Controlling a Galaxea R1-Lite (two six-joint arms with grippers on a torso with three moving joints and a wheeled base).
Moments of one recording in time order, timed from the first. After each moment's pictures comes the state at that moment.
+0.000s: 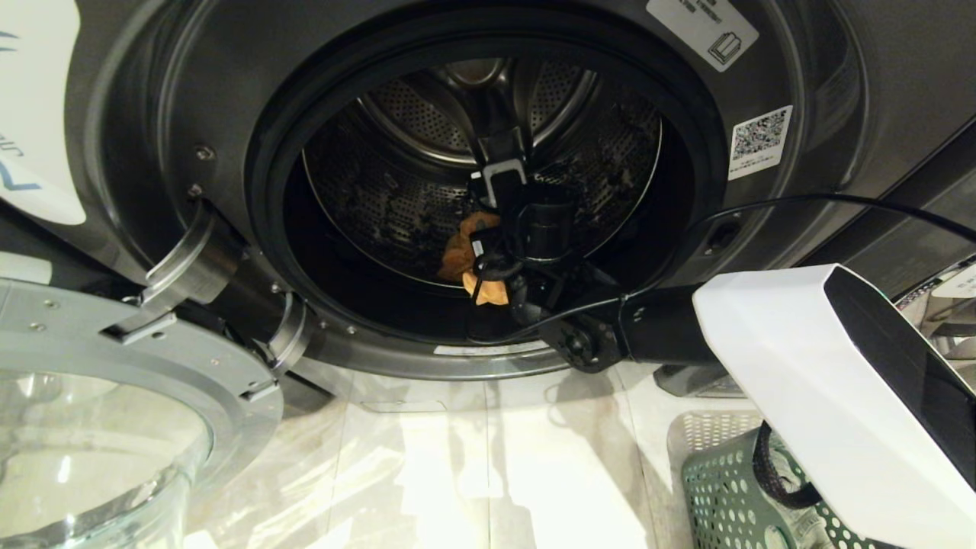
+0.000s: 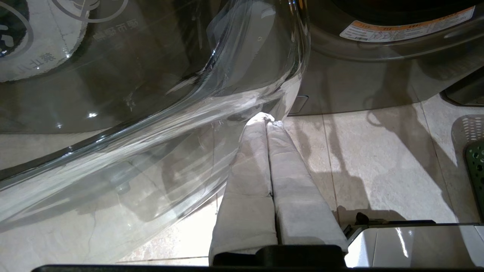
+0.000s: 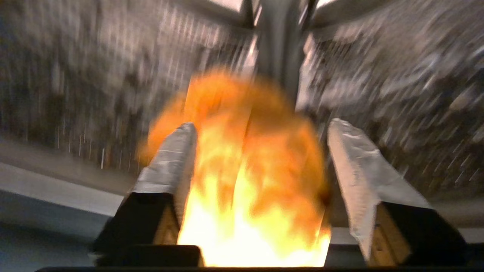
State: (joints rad) left arm -0.01 0.00 0.00 0.00 0.00 0.00; right arm 0.72 2.38 -1.91 -0.61 -0.60 -0.25
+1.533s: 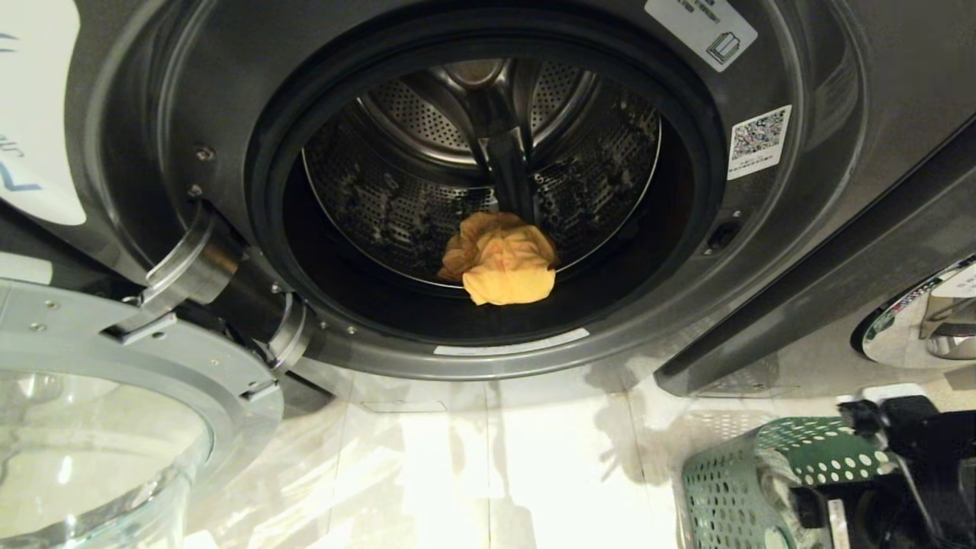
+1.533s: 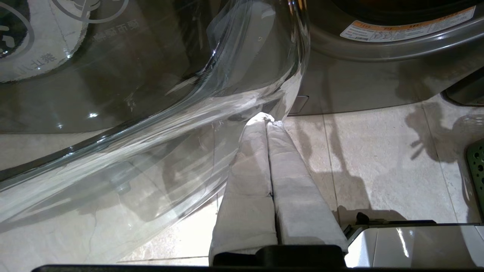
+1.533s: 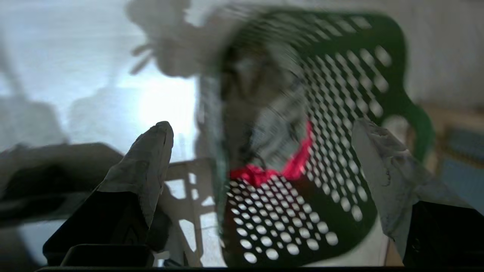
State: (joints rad) left arm -0.01 0.00 0.00 0.00 0.00 0.00; right arm 0.52 1.29 -0.36 -0.18 -0.66 0.29
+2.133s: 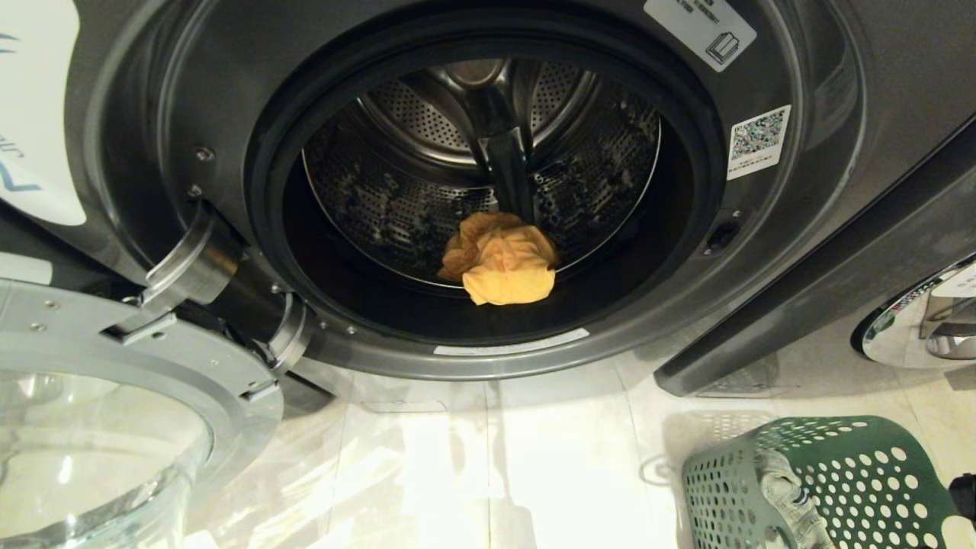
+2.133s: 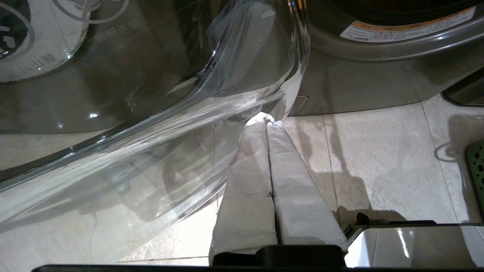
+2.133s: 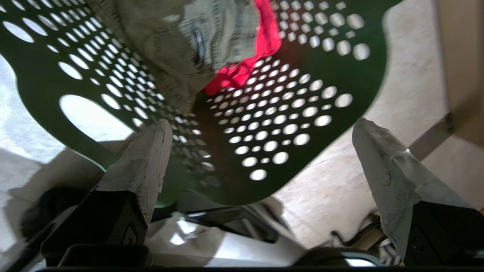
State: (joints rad) left arm -0.01 0.00 0.00 0.00 0.00 0.00; right arm -0.09 1.44 -0.13 -0.27 -0.38 0.58
